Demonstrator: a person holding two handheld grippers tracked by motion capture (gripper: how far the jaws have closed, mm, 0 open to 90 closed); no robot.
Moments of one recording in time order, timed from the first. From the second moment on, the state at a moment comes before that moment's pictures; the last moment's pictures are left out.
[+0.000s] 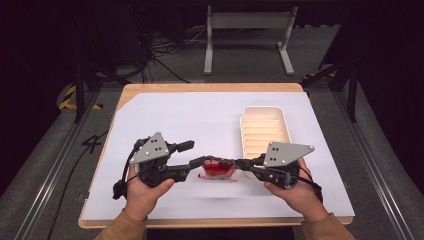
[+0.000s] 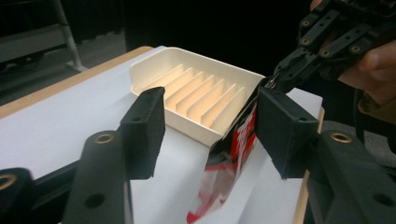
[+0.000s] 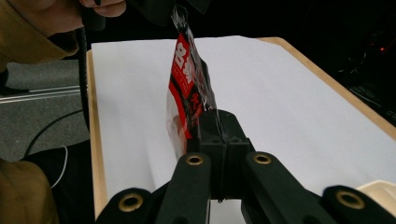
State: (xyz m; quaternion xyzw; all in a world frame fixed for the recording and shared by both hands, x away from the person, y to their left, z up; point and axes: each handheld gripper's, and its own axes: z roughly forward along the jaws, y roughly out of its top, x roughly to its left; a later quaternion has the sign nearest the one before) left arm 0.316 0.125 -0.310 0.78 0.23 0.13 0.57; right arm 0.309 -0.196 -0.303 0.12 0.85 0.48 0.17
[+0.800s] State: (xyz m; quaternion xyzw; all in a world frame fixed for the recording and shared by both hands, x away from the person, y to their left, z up) left arm 0.342 0.160 -0.322 0.77 0.31 0.16 0.53; right arm 0.344 -0.213 -0.255 0.14 0.86 0.44 0.23
